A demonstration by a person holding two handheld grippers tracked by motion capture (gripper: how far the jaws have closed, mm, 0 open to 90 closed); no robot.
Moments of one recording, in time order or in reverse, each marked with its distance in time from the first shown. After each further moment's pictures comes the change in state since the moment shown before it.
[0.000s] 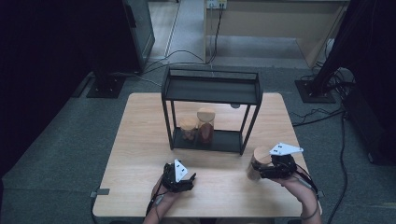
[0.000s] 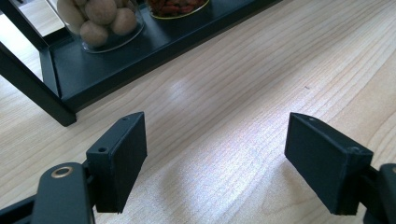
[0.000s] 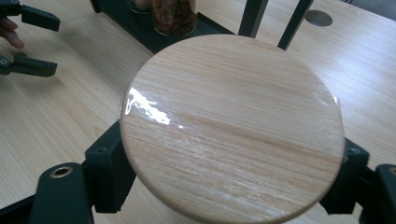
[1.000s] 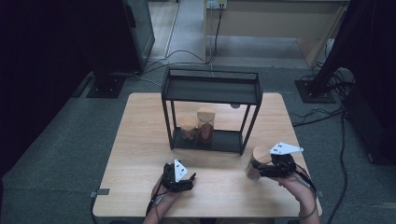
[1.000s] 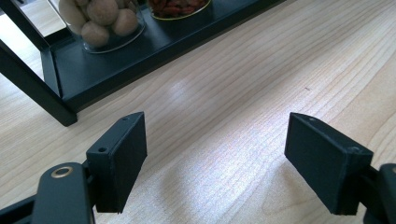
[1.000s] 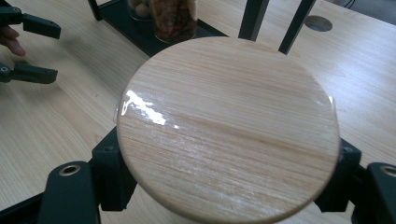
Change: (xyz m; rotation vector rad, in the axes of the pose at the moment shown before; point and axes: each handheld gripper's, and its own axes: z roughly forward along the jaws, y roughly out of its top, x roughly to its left) left arm 0.000 -0.001 0.000 -0.006 0.000 -0.003; right arm -0.001 -0.003 0.003 -0.023 0.005 0.008
